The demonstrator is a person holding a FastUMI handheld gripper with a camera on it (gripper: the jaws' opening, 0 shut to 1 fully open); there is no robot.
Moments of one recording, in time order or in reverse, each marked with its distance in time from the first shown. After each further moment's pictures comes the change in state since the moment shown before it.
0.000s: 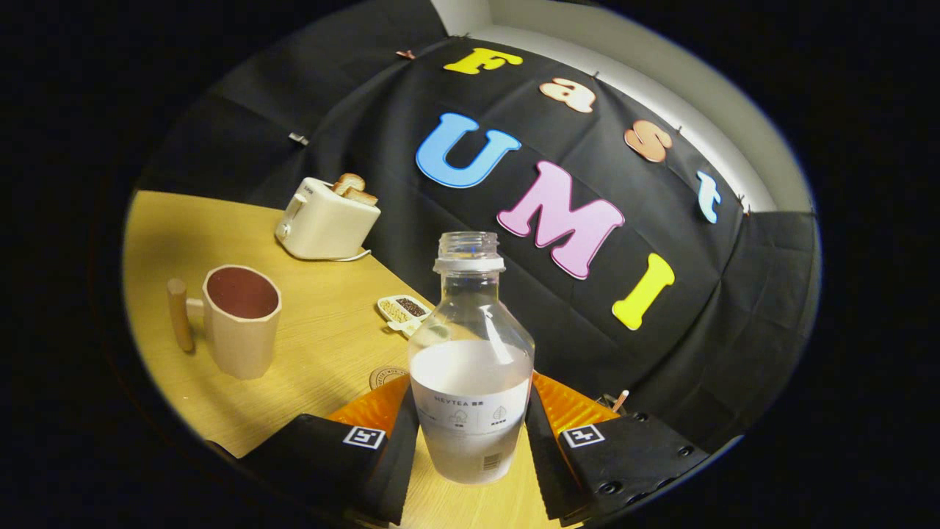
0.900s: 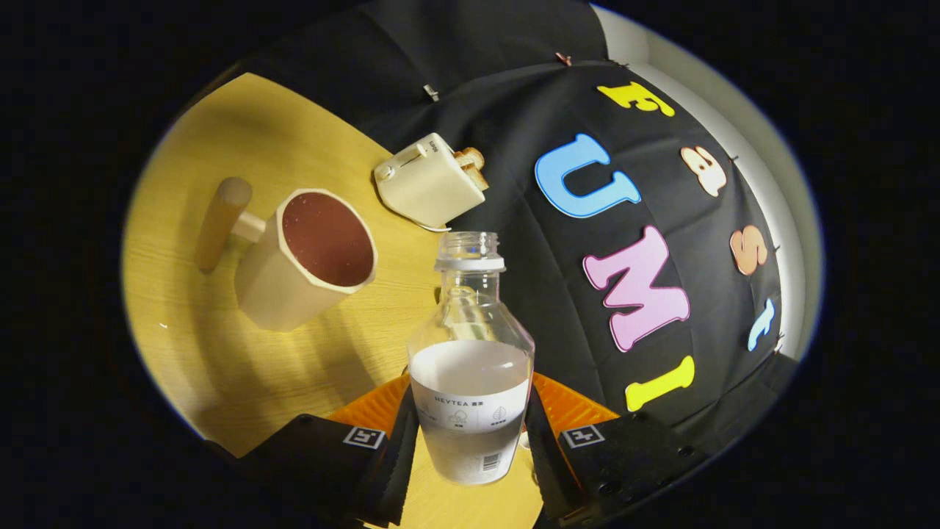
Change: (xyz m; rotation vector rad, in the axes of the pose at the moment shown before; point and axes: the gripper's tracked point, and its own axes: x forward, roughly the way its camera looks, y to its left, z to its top) arm 0.028 0.070 0.006 -0.472 -0.001 0.195
